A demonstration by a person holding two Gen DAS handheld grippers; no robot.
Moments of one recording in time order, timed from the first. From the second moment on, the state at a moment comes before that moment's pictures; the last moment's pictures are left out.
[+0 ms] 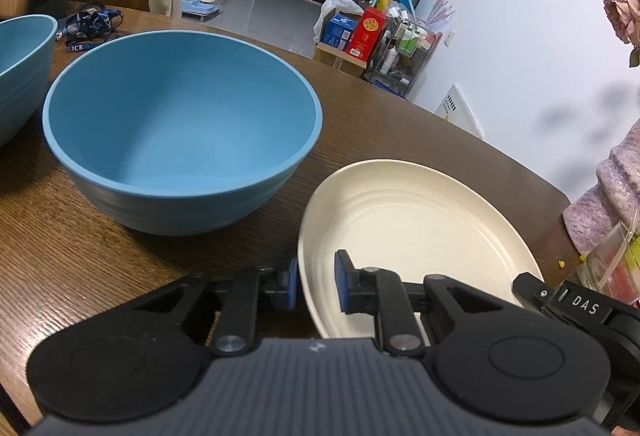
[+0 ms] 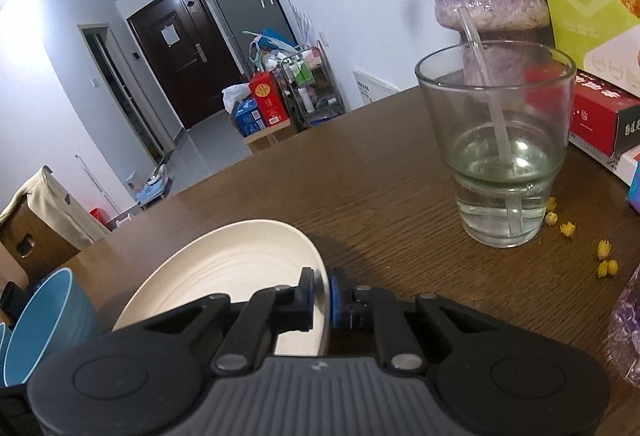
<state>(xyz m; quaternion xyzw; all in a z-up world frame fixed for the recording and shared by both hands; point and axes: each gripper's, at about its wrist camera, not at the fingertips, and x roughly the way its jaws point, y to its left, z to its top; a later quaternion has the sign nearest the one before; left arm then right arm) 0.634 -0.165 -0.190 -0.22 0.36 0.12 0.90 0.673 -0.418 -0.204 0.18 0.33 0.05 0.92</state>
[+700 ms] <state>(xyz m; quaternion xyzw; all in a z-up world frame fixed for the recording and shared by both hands) 0.624 -0.148 -0.183 -0.24 0.37 0.10 0.89 0.645 -0.415 -0.188 0.17 0.31 0.05 0.93</state>
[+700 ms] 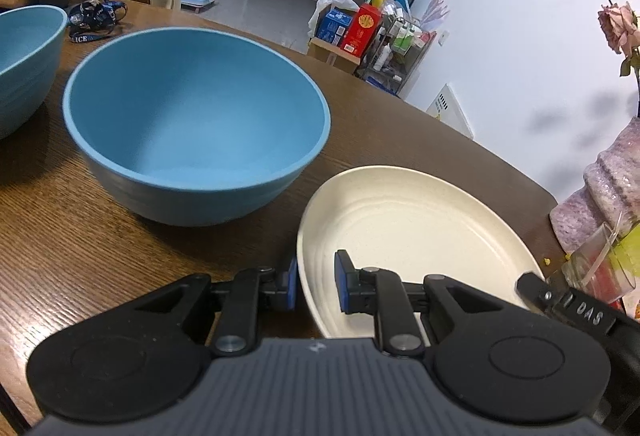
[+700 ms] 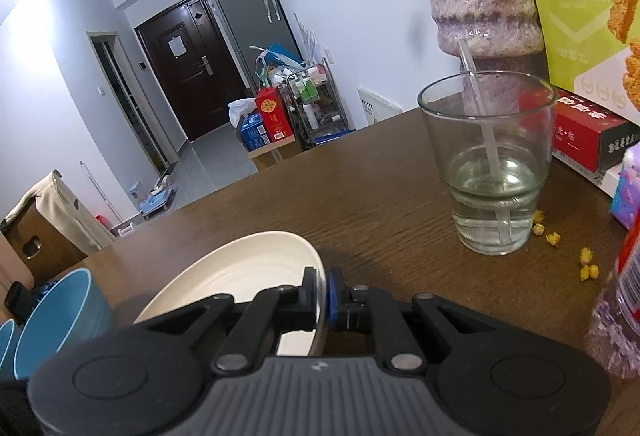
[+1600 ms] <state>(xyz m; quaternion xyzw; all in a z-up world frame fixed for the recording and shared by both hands) 0.562 -0.134 -0.171 -0.22 0.34 0.10 0.91 0.577 -0.394 -0.181 0.16 0.28 0.06 0.94</state>
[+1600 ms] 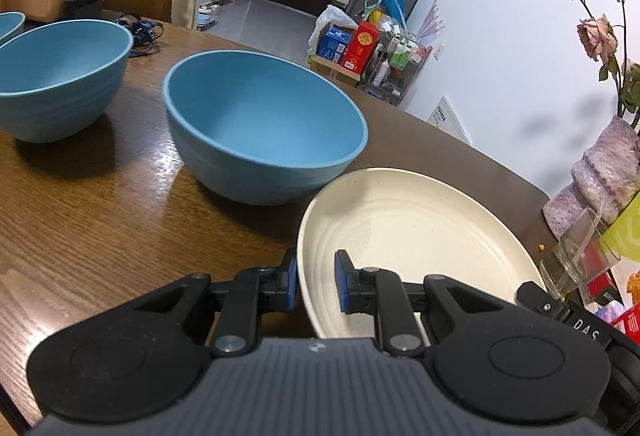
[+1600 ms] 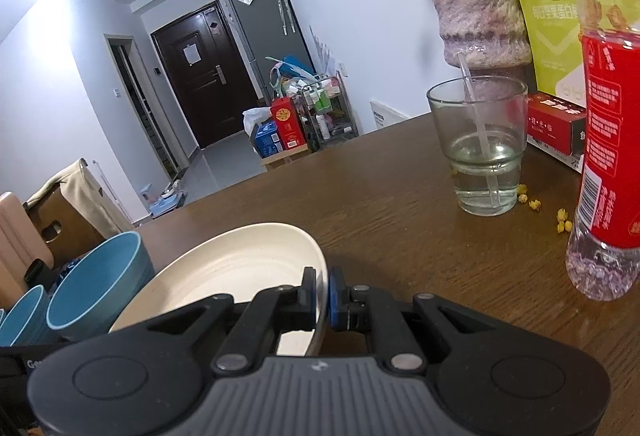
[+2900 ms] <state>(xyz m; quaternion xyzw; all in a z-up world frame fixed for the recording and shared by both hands) 0.460 -0.092 -0.149 -0.24 0.29 0.13 0.91 0.492 -0.342 -0.161 0.15 0.25 0.10 0.95</state>
